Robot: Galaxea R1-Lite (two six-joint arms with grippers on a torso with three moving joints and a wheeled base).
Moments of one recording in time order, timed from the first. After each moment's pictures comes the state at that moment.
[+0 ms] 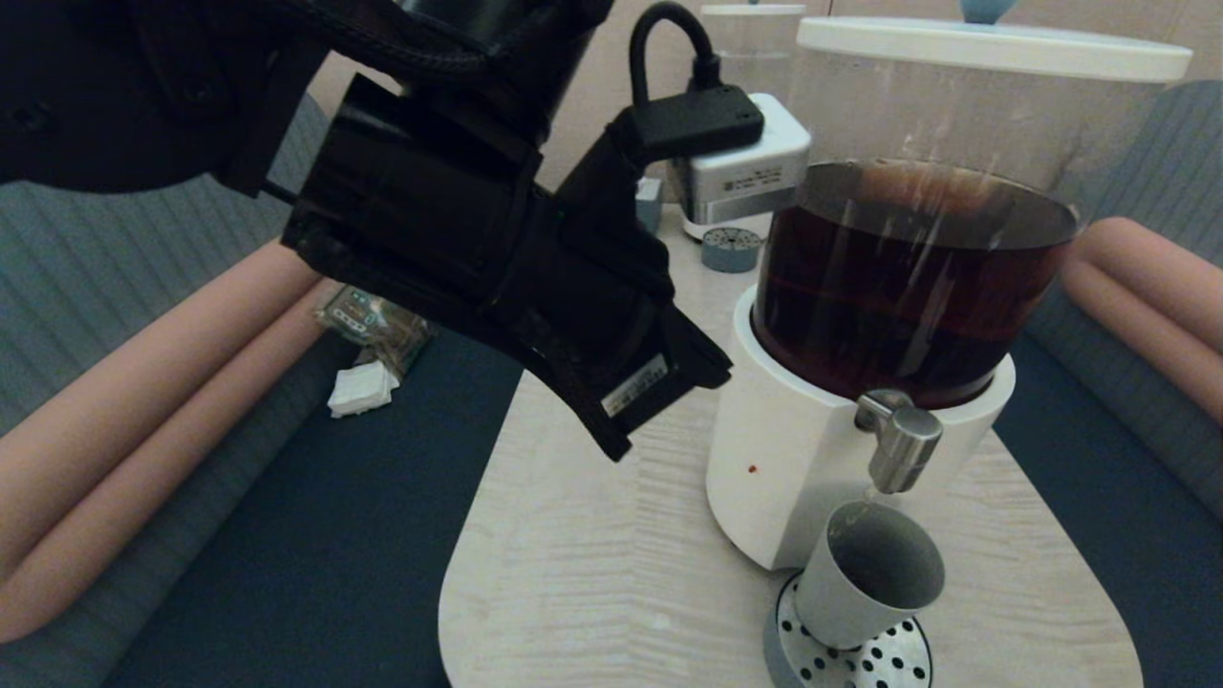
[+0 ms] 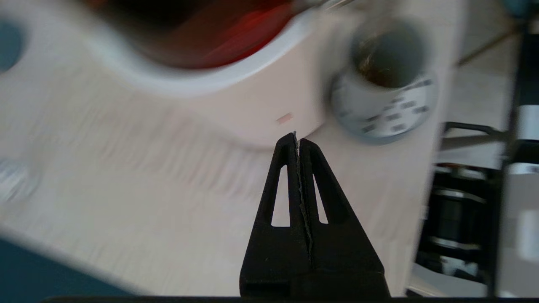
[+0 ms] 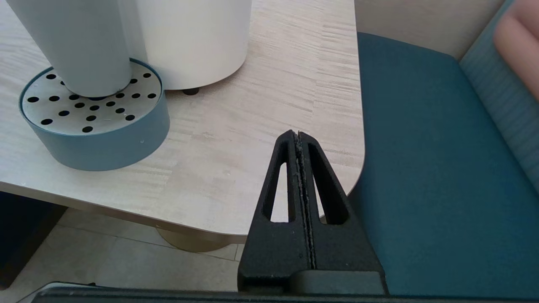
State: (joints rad) left arm -0.80 1.82 -1.93 0.72 -0.27 0.62; right arm 0.00 0.00 0.00 0.01 0.04 -0.11
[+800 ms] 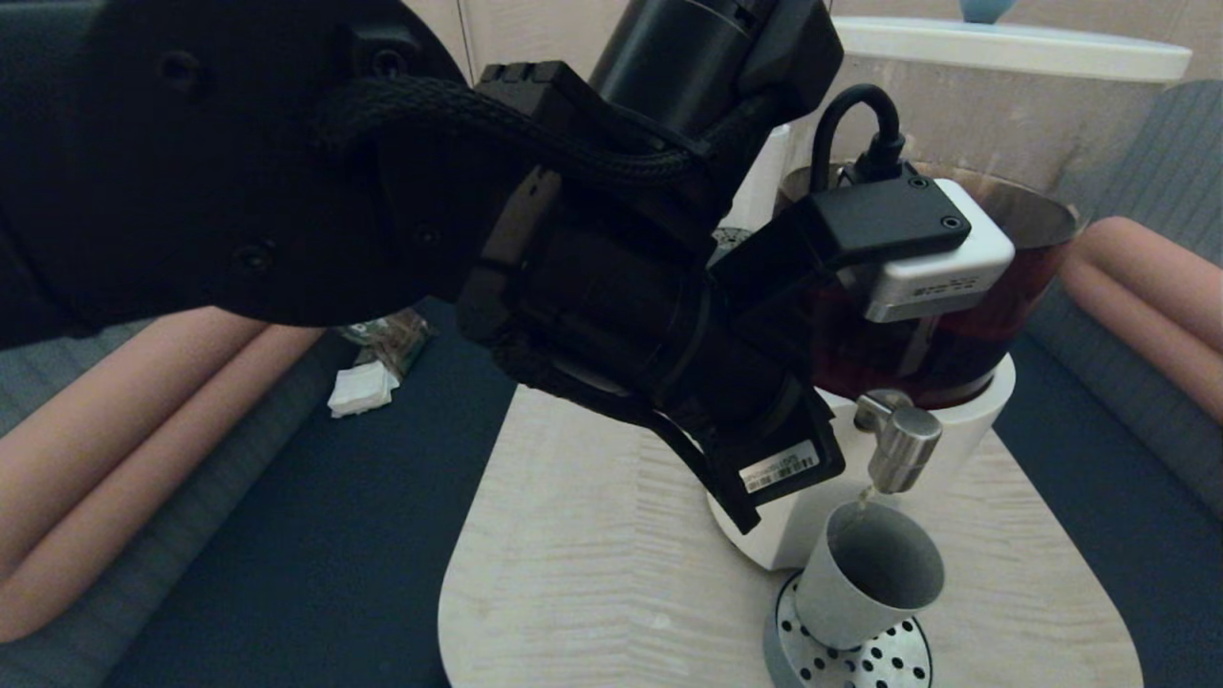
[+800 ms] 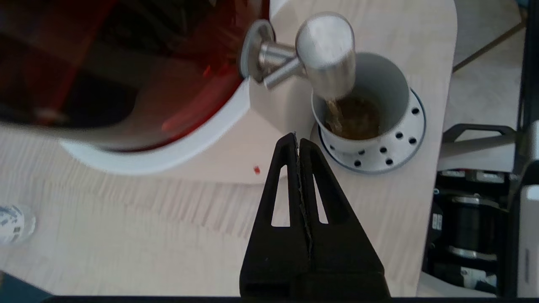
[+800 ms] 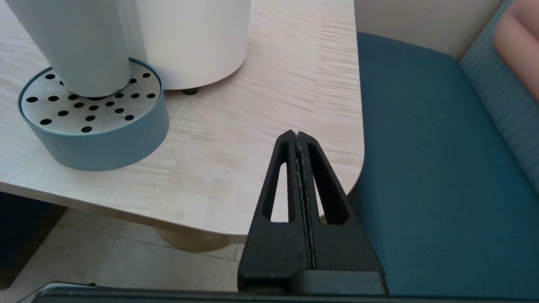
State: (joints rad) left arm -0.95 1.91 -1.93 0.61 -0.13 0.61; right arm 0.00 0.00 0.00 0.01 0.04 -0.11
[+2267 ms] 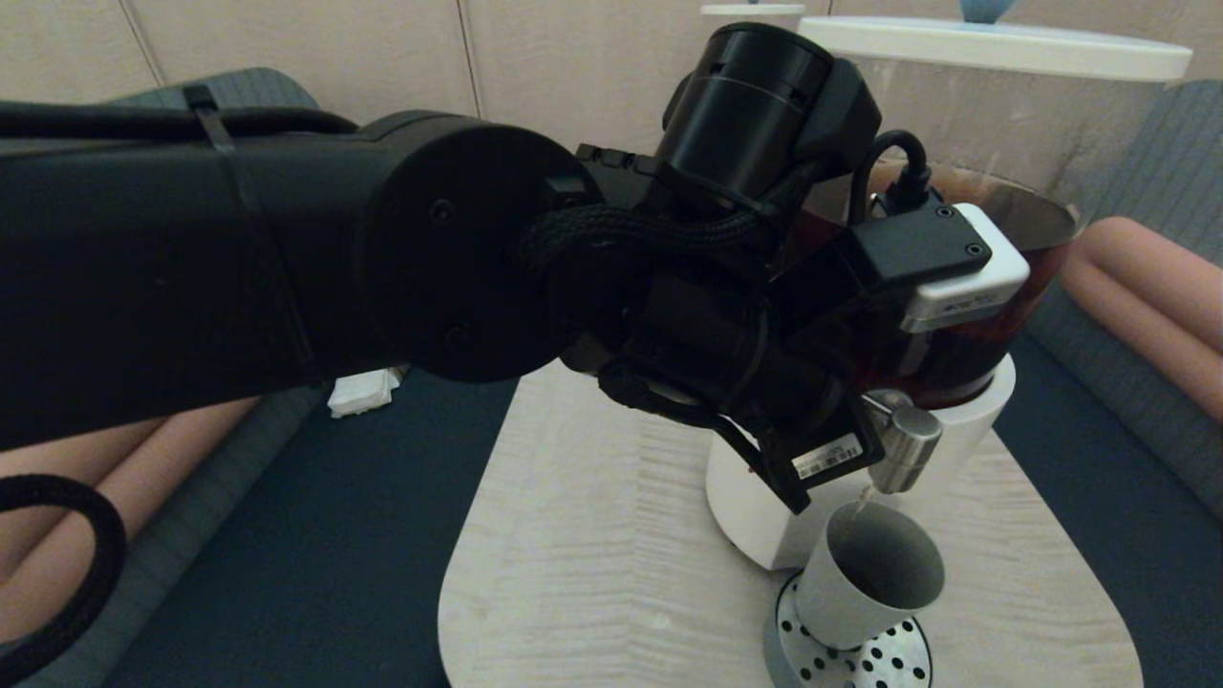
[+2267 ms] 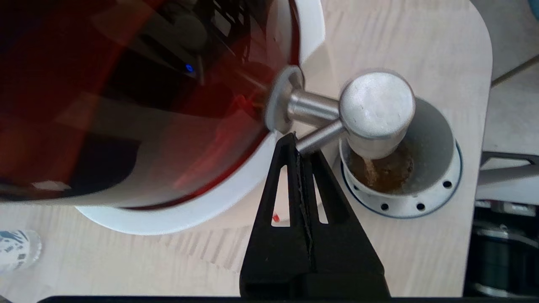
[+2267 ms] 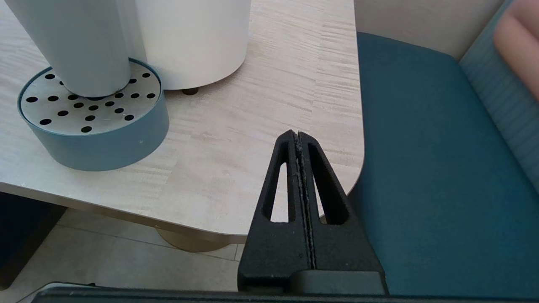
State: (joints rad) left arm -0.95 1.99 -1.93 0.46 -0.13 0.62; right arm 0.00 0.00 0.00 0.01 0.04 -0.11
